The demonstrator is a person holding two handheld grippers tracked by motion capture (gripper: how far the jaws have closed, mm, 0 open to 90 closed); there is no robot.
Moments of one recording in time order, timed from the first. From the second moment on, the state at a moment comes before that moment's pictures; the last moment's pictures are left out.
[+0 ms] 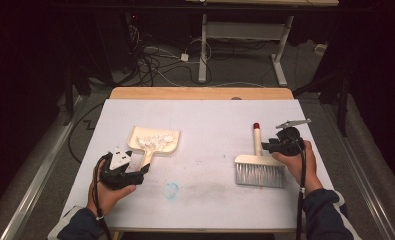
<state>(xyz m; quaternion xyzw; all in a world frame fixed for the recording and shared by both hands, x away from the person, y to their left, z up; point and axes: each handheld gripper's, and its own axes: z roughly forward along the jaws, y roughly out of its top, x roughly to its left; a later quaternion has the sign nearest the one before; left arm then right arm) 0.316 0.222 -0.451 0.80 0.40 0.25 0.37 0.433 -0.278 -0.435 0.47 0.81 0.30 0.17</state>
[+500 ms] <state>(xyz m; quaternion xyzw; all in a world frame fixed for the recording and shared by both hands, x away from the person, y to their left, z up) 0.281 0.221 -0.454 0.83 0.35 0.26 0.36 0.438 -0.268 -0.460 0.51 0.78 0.29 0.22</state>
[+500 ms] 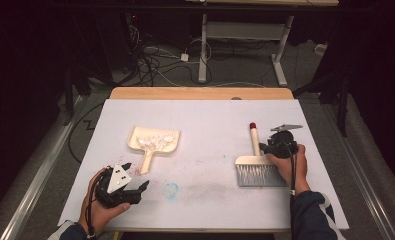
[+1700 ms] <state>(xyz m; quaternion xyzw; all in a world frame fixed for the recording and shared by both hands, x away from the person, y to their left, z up) 0.283 0.214 -0.460 0.84 0.32 0.26 0.34 0.397 -0.258 -0.401 0.43 0.75 0.42 0.29</state>
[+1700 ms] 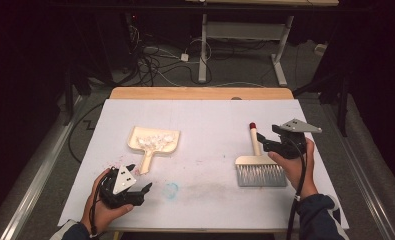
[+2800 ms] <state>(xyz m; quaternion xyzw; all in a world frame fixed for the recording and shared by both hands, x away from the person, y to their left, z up) 0.282 0.211 -0.460 0.84 0.32 0.26 0.34 0.354 -0.219 -0.384 0.36 0.75 0.45 0.31</state>
